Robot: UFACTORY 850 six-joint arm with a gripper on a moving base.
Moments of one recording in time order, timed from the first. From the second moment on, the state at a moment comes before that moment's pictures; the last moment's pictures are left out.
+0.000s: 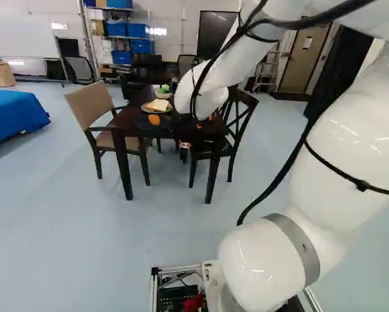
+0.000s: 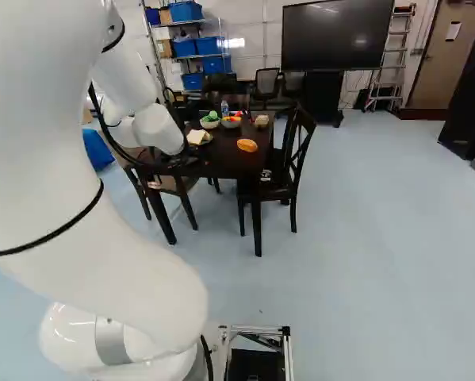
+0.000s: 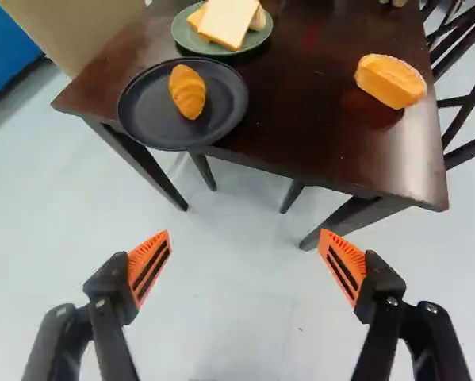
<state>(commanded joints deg) 11.3 2.2 -36.8 0.5 9.3 0.0</state>
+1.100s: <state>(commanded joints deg) 3.0 12.4 -13.4 0.1 39.3 0.0</state>
